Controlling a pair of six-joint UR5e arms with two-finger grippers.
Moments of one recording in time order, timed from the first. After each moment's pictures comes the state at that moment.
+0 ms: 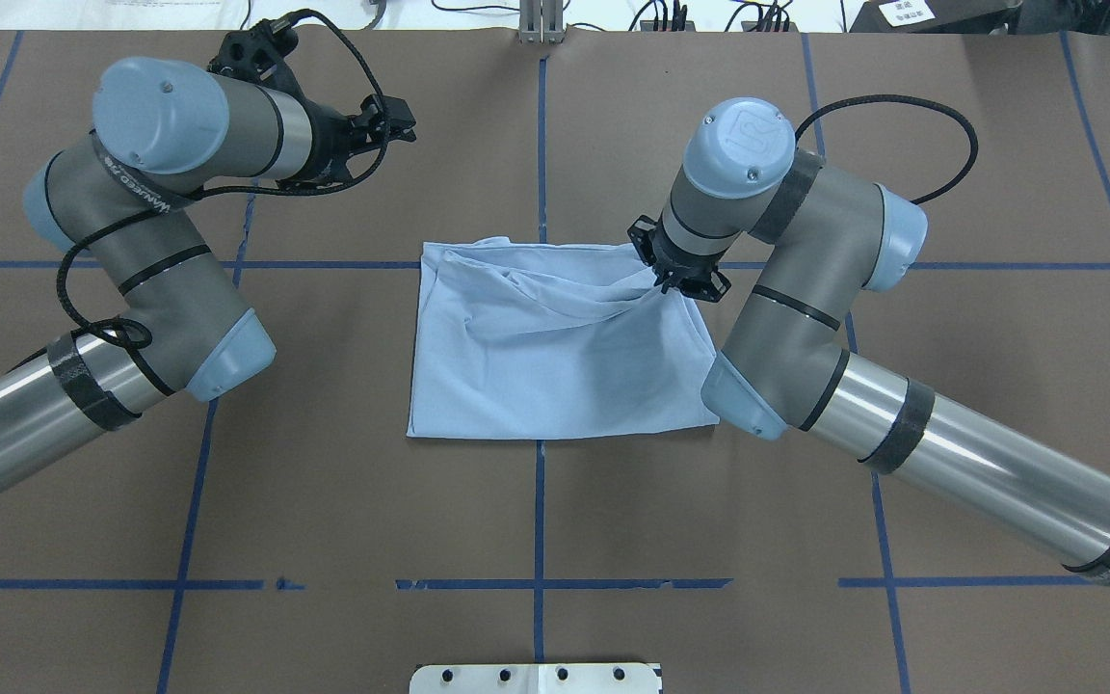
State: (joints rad) left arm -0.79 -2.17 -1.50 -2.22 -1.75 -1.57; right arm 0.69 -0.89 1.47 -1.42 1.93 1.80
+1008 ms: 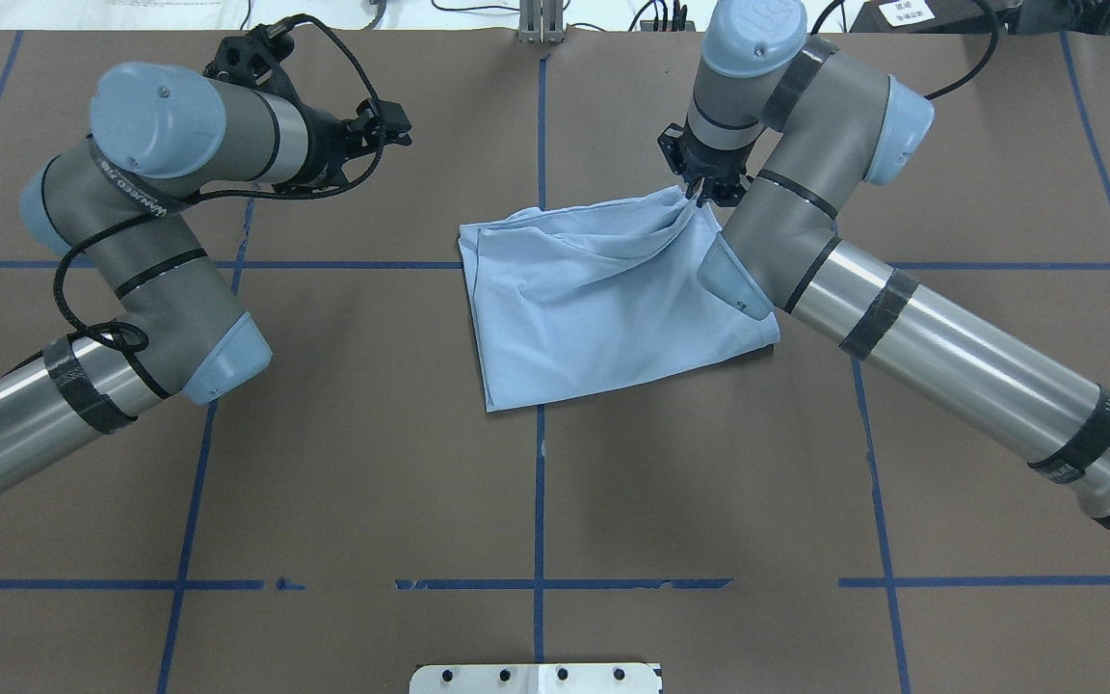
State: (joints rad) left arm -0.79 -2.16 -1.51 -2.22 -1.75 -1.57; right arm 0.83 -0.77 1.25 -1.43 1.95 1.65
